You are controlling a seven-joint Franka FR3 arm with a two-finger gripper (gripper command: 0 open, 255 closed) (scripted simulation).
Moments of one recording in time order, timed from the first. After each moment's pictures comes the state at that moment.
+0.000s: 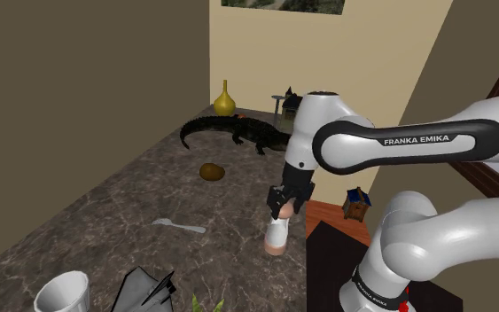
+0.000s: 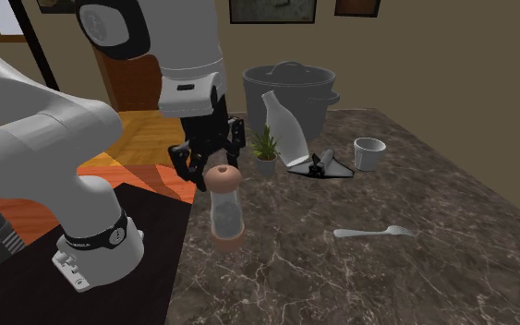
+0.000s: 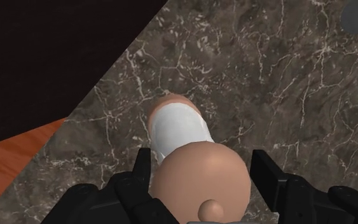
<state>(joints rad) 0.10 -0.92 0.17 -2.85 0.26 1.98 0.46</state>
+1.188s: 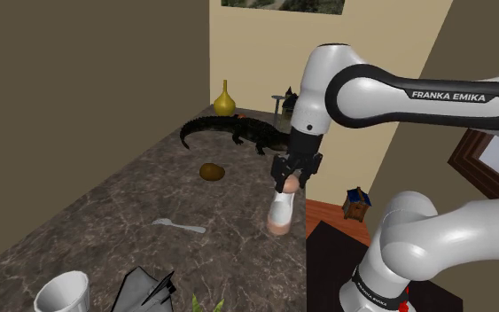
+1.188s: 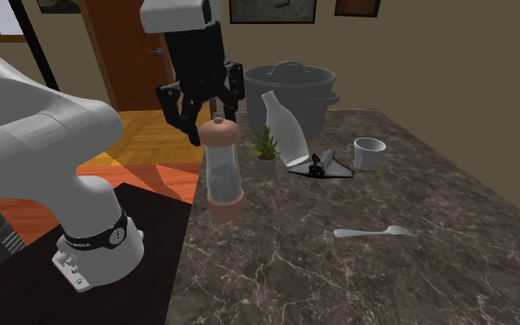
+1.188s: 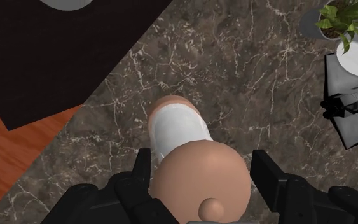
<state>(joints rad) 0.08 -0.93 0.13 -2.62 0.22 1.73 0.49</state>
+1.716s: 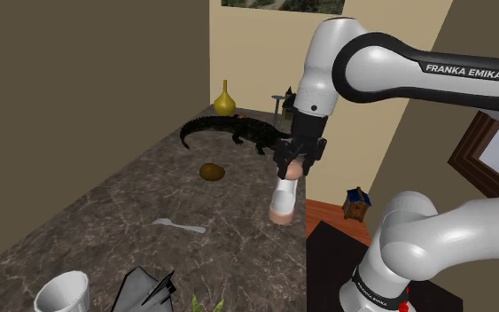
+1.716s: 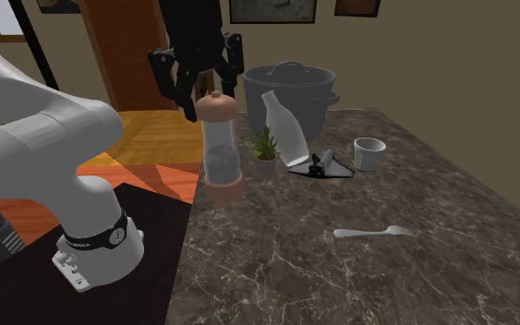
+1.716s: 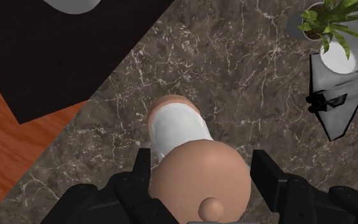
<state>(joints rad) 0.07 -0.91 0.12 -2.50 0.21 1.64 0.50</state>
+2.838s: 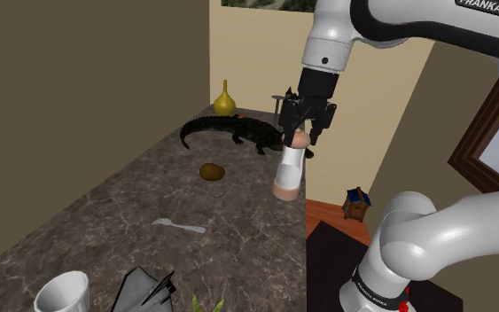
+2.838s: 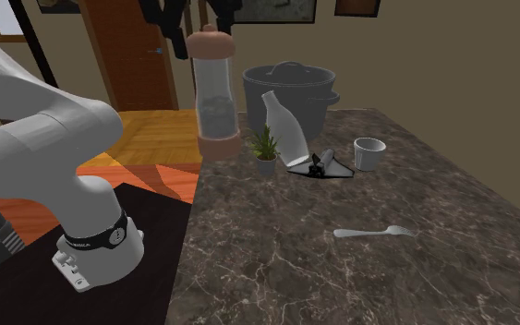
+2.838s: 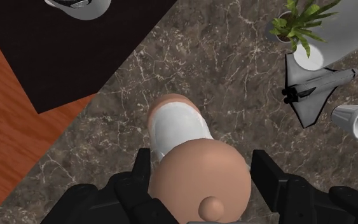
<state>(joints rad) 0.07 -0.83 0.10 -2.22 0.19 1.44 0.53</state>
